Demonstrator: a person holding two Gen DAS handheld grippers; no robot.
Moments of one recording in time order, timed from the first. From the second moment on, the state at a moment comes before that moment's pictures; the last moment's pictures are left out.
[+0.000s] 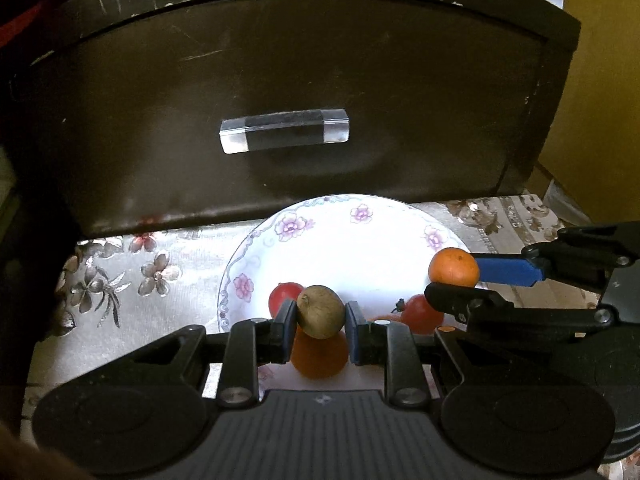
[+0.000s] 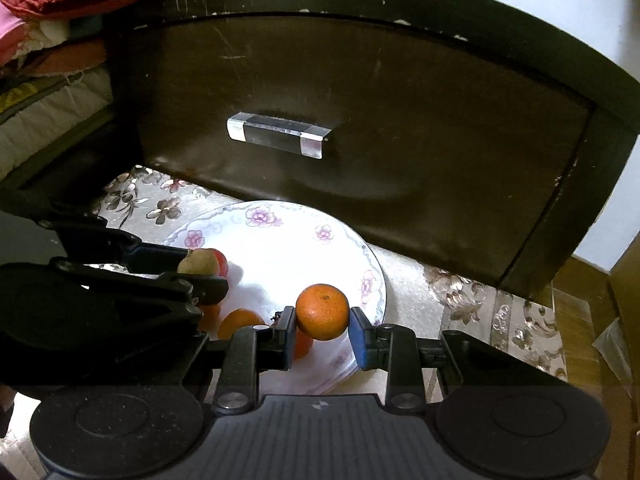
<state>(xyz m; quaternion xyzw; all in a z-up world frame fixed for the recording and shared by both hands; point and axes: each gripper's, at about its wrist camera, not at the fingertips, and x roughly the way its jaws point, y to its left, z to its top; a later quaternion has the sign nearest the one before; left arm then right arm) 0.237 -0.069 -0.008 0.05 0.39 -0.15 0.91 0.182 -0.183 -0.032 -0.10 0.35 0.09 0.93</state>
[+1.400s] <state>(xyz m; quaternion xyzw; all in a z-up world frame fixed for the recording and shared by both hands) 0.219 -0.054 0.013 0.03 0.37 -0.13 0.92 0.173 -0.189 -0.022 -0.07 0.32 0.10 0.94</state>
